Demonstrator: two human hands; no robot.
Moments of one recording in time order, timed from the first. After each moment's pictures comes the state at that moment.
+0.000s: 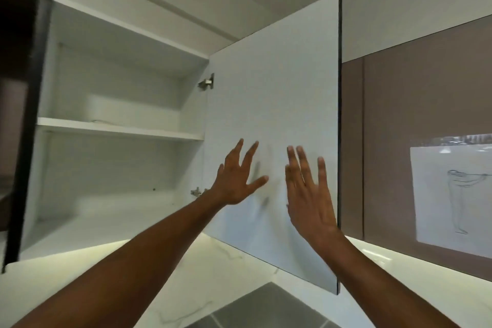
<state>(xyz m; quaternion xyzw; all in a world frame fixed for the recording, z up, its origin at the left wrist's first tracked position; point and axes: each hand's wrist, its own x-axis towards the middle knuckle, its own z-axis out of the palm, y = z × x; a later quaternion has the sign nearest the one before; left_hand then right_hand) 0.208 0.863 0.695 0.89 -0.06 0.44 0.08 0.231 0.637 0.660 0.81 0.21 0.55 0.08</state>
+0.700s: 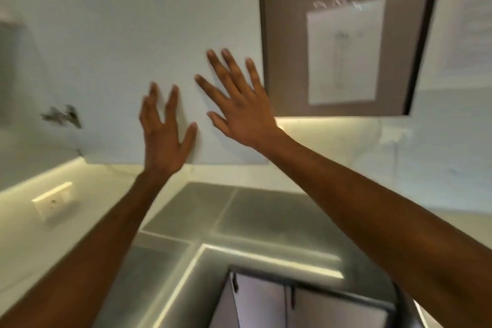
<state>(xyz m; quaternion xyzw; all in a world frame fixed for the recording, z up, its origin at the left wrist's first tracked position) 0.286 0.852 0.537 0.83 -0.16 0.50 0.18 0.269 0.630 0.593 0.82 0.23 0.52 0.08</state>
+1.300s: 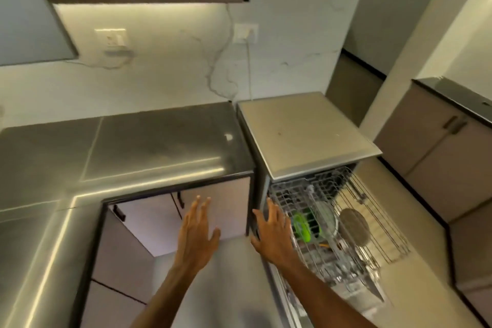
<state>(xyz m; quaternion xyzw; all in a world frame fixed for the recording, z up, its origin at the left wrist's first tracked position) 0.075 0.628 0.112 0.90 -0.32 -0.03 0.28 -0.049 0.436 0.091 0.95 -0.27 -0.03 -0.13</state>
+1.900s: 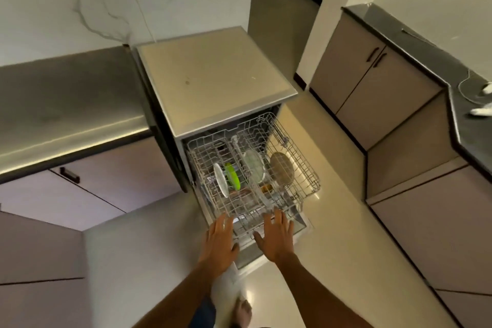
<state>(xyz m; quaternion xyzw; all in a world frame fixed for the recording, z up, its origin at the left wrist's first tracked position) -0.192 0.395 -0.023 0.85 -0.42 -0.29 0.14 -0.324 0.257 -0.004 0.87 -0.43 -0.17 -0.16</state>
